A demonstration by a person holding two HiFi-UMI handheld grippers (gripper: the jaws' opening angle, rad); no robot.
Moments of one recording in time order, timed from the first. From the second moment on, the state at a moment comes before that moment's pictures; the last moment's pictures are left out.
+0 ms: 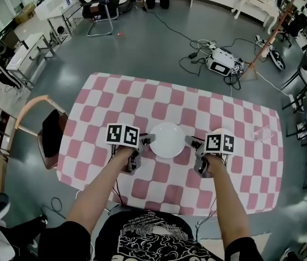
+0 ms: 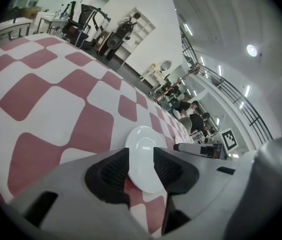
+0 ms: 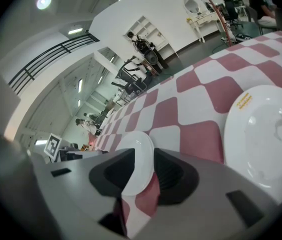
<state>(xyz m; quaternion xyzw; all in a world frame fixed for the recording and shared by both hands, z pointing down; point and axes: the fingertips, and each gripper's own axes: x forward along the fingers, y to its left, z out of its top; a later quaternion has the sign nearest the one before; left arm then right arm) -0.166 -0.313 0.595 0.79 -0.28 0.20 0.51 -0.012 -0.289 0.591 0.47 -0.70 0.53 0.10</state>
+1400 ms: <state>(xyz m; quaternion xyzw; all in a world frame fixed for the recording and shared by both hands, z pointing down) -0.034 -0.302 0.499 0.89 -0.20 0.11 0.40 0.093 -0.235 0.501 0.60 -0.69 0.42 -0.01</state>
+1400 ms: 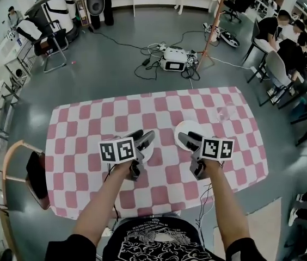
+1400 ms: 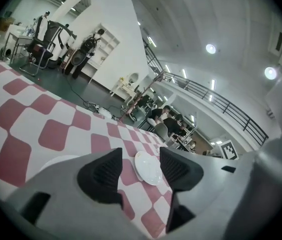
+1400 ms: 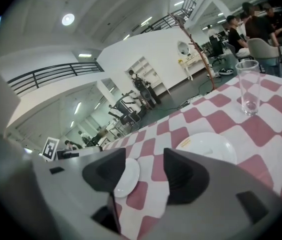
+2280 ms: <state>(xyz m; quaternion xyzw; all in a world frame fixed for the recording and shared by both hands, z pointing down) 0.026 -0.289 0.516 0.90 -0.17 0.15 0.38 0.150 -0.214 0.518 0.61 -0.67 0.42 -0.02</state>
